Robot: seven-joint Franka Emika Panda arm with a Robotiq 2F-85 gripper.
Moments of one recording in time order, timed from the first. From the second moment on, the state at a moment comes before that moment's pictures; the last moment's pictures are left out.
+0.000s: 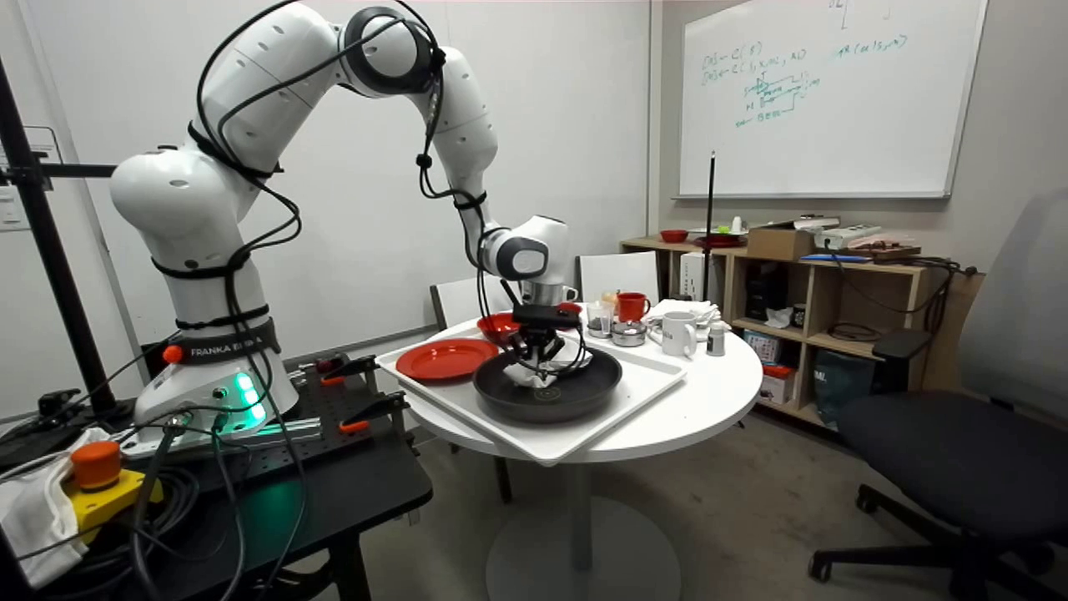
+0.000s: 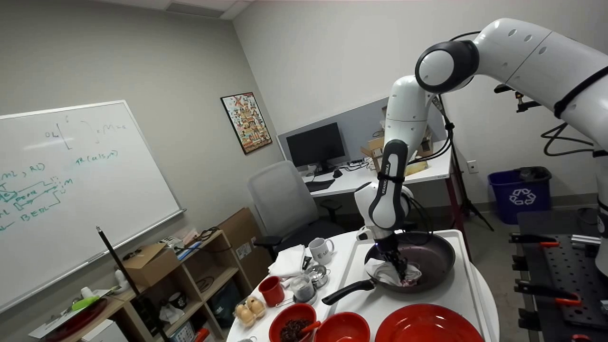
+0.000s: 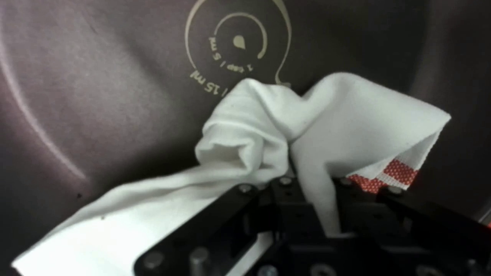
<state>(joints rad) -0.24 0.72 0.18 -2.07 -0.12 2.66 -0.99</state>
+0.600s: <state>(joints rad) -0.25 0.74 0.18 -2.08 -0.11 2.85 -0.94</state>
